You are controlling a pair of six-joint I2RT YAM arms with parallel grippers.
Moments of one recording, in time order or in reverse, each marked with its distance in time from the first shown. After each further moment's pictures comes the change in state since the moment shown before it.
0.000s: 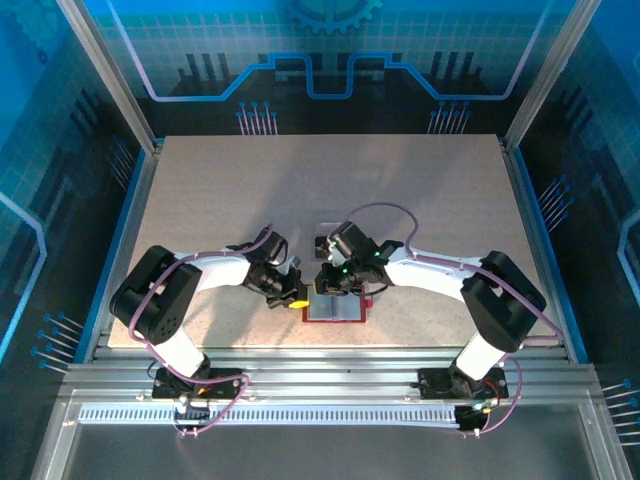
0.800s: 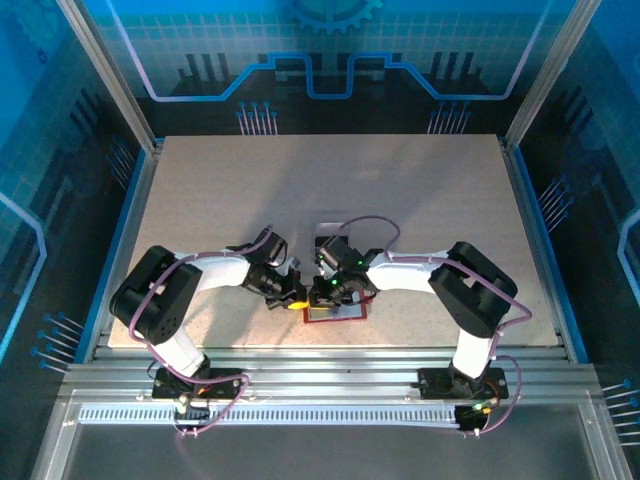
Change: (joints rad) left arm 0.000 0.000 -0.007 -0.005 -0.005 0.000; right arm 0.052 0.148 0.004 0.059 -0.011 0.067
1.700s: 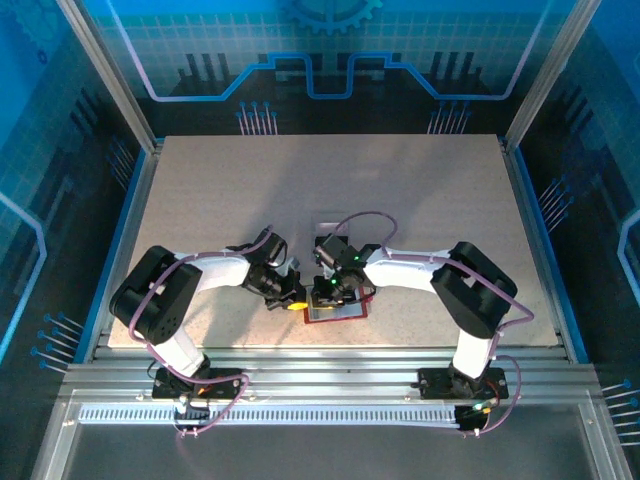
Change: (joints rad) left arm 0.000 0.000 0.000 -0.011 -0.004 0.003; right arm 0.011 -0.006 0.068 -0.171 0.084 -0.039
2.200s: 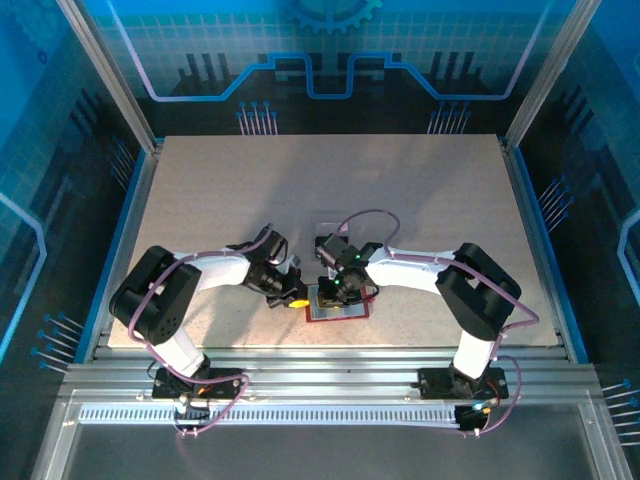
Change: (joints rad) left arm 0.000 -0.006 0.013 0.014 0.012 -0.031; right arm 0.000 -0.023 0.008 -0.085 0.068 -0.018
